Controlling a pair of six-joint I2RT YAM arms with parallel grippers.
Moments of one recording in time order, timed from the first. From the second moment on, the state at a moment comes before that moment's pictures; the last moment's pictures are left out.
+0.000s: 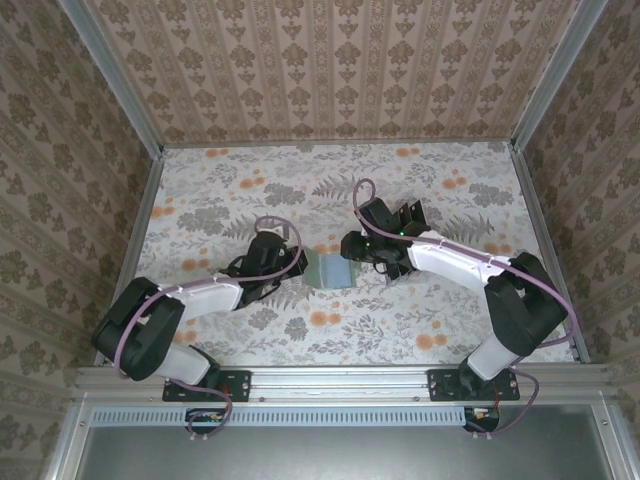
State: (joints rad) left arm -0.65 1.43 0.52 0.26 0.10 -0.78; right arm 0.63 1.59 1.04 -0.39 -0.06 0.69
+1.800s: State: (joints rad) left arm -0.59 1.48 0.49 0.25 0.10 -0.70; right arm 0.67 1.82 1.08 -0.33 -0.14 0.71
